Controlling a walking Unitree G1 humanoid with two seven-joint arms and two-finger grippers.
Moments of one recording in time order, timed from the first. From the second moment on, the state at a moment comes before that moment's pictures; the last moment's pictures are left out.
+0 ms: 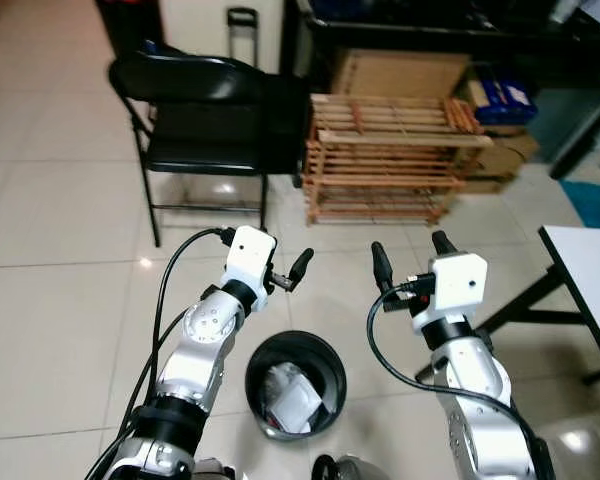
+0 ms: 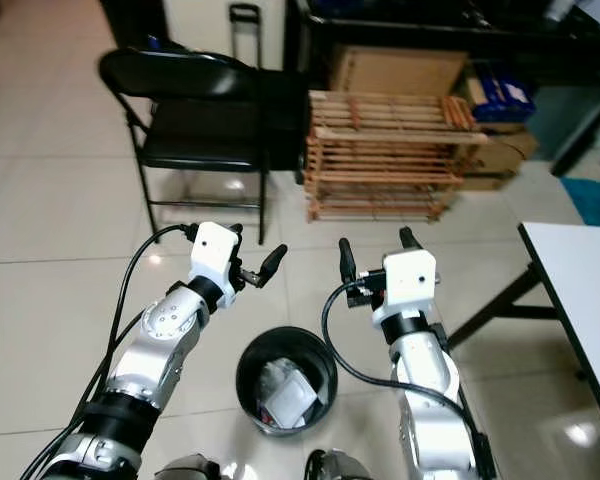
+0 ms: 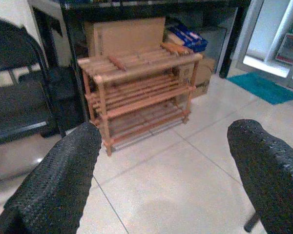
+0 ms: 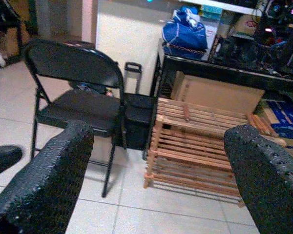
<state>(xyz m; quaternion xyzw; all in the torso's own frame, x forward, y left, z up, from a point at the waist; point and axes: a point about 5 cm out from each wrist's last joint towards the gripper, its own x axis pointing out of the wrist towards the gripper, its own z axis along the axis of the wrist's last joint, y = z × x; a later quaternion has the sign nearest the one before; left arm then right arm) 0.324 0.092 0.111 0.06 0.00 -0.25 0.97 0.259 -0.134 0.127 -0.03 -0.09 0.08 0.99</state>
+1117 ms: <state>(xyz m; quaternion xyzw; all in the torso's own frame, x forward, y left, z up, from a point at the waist) 0.329 0.111 0.131 0.08 -0.09 -0.18 0.98 0.231 -0.168 0.155 -0.04 -0.08 -0.04 1.00</state>
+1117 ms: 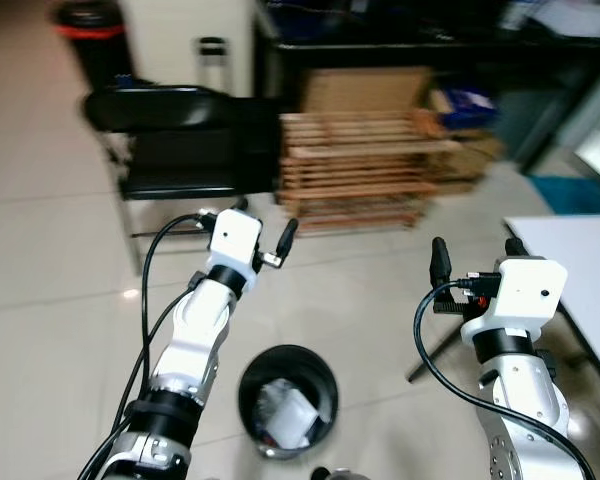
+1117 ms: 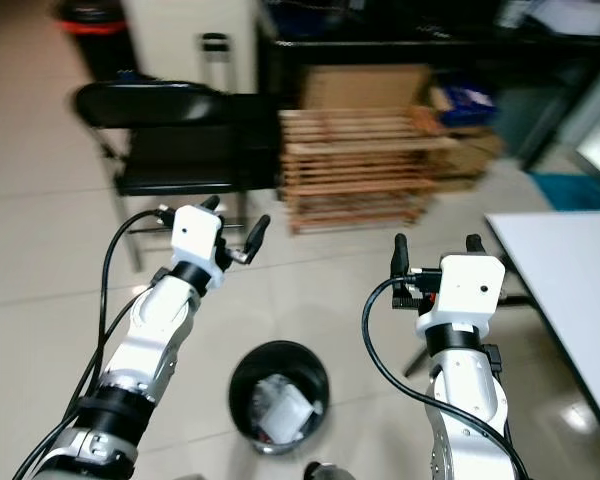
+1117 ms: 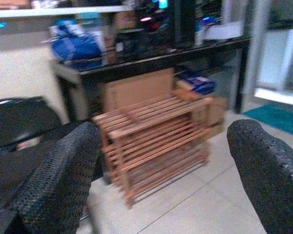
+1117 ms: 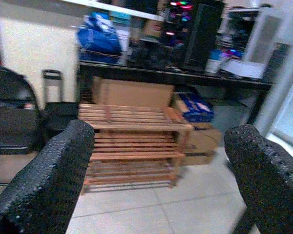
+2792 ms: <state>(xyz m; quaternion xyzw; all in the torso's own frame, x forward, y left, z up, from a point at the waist) 0.326 0.082 0.117 0.08 -0.06 -0.24 0.97 0.222 -0.175 0.156 -0.04 -0.06 -0.06 1.00</state>
